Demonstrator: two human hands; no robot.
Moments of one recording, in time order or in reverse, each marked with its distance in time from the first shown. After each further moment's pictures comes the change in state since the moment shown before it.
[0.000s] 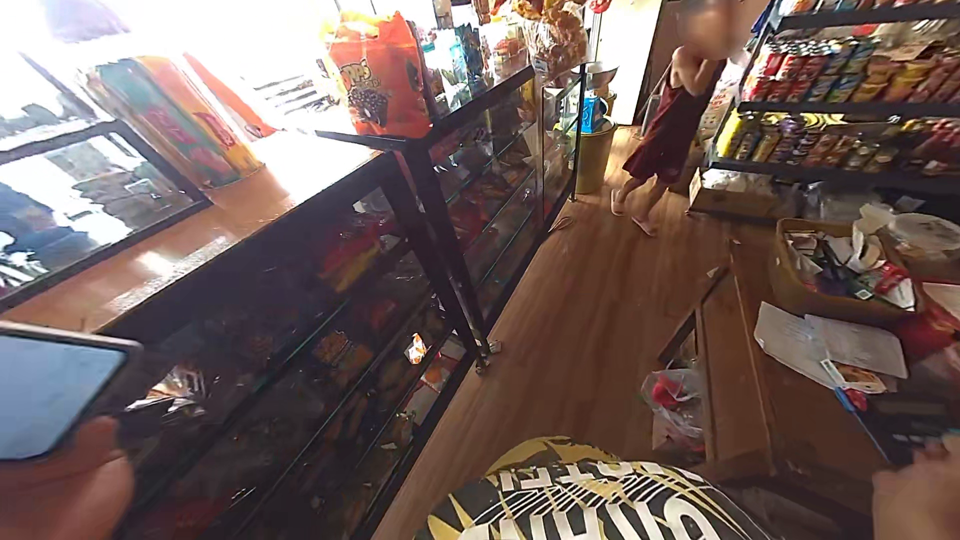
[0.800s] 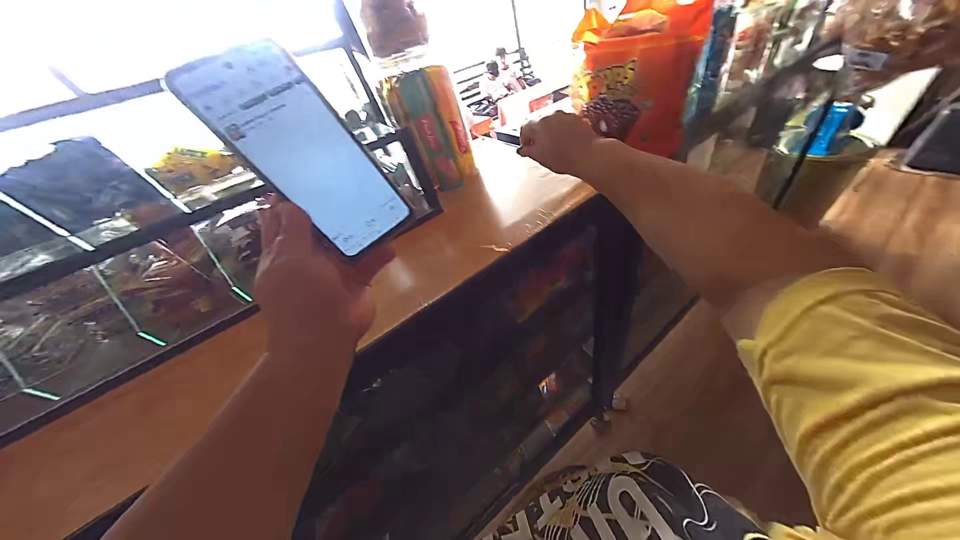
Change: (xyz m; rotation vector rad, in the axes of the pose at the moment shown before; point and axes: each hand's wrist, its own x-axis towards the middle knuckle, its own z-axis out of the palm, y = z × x) left_hand 0.172 0.013 0.108 0.281 0.131 0.040; right_hand -0.571 -0.285 0.597 -0.361 -1.620 -1.616
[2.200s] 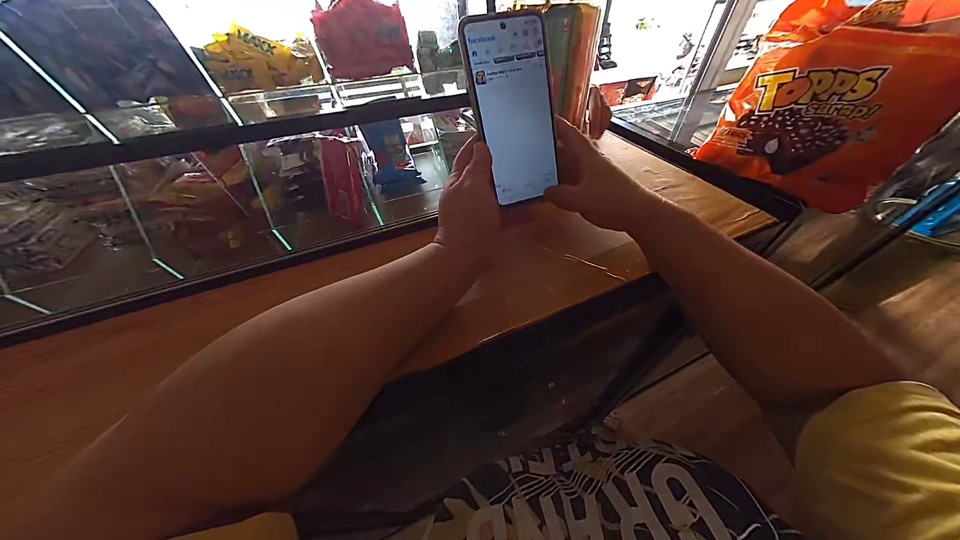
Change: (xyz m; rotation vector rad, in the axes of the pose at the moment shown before) left_hand 0.098 -0.078 0.016 -0.085 -0.159 -0.248; right_hand 0.032 -0.103 0.065 1.138 -0.174 -0.259
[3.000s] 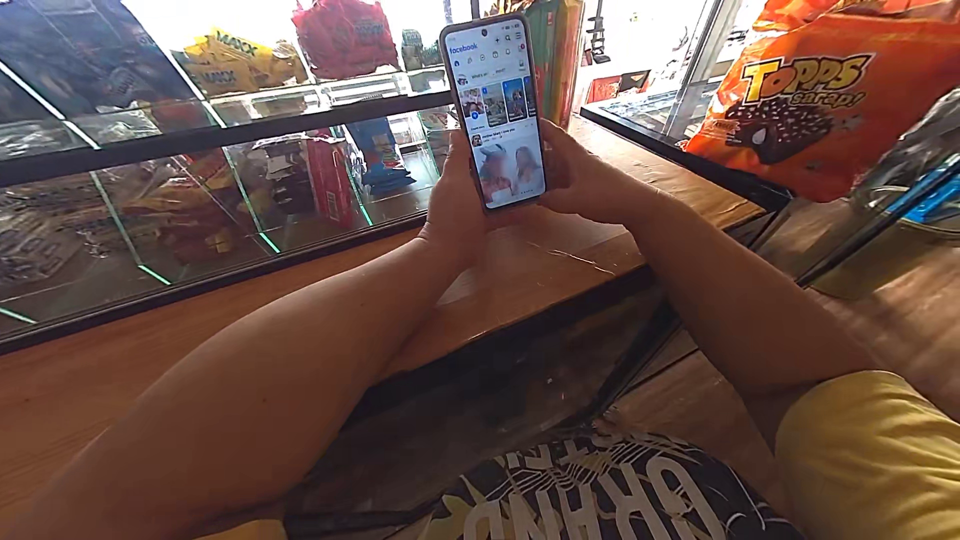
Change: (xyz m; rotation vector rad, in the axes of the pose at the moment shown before) left_hand 0.004 0.004 -0.002 0.105 -0.122 -0.097; right_hand -0.004 0.001 -0.009 0.047 -0.132 0.011
